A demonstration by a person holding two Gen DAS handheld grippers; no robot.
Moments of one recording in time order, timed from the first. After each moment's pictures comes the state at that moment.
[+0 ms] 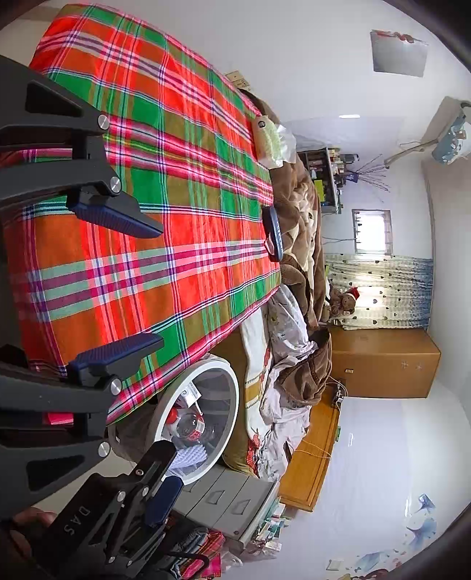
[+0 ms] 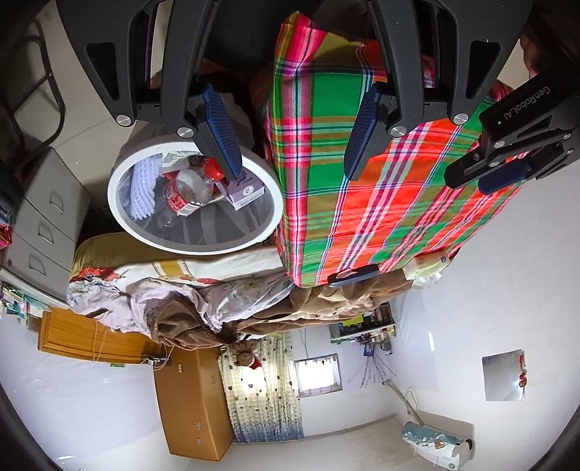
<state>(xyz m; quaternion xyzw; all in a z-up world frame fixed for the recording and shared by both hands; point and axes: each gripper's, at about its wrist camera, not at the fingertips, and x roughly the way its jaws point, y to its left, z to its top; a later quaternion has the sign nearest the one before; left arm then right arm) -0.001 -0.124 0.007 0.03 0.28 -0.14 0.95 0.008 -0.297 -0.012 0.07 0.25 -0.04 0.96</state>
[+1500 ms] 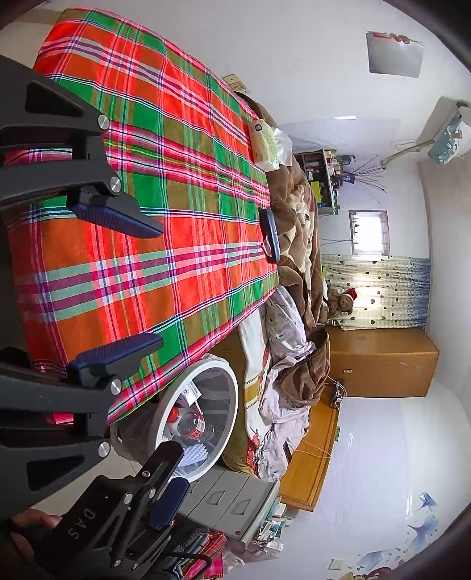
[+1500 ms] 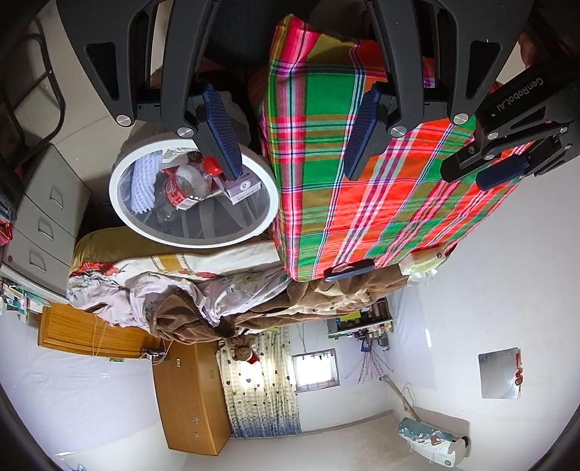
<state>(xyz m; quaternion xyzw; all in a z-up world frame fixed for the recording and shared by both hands) -0.007 -0.122 0.011 0.03 0.28 -0.14 0.95 0.001 -0.291 -0.006 0.07 0.25 -0.04 0.97</state>
